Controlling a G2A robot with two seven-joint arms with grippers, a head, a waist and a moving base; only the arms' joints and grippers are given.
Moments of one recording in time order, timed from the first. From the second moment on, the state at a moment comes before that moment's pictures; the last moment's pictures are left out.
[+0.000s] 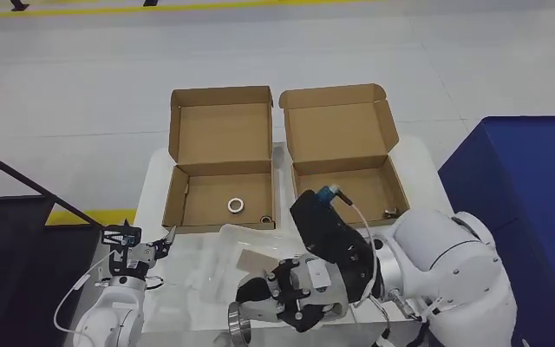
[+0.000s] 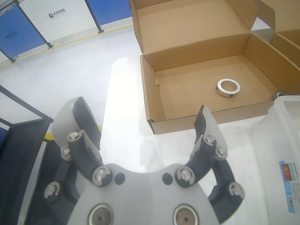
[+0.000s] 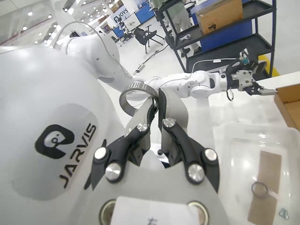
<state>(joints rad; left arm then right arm) 1.73 -1.15 -1.60 -1.80 1.33 0.00 0.00 -1.03 -1.23 1.20 -2.28 0.15 -0.13 1.20</state>
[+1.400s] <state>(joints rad) 1.73 -1.15 -1.60 -1.80 1.33 0.00 0.00 -0.46 -1.39 0.68 -1.20 -0.39 0.07 0.86</state>
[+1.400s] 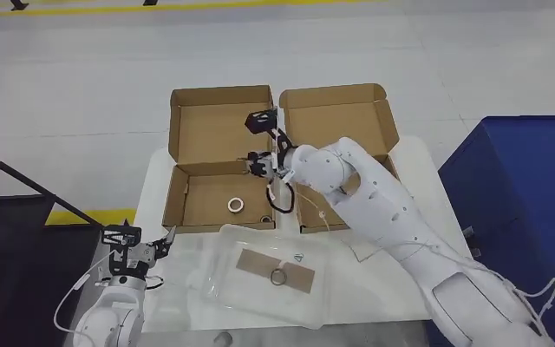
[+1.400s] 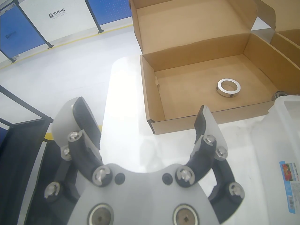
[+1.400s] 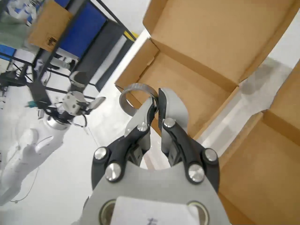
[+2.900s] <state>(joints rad) 1.73 -1.15 -1.60 -1.80 1.33 0.00 0.00 -0.37 -1.51 0.52 -0.96 -0.33 -0.03 0.80</state>
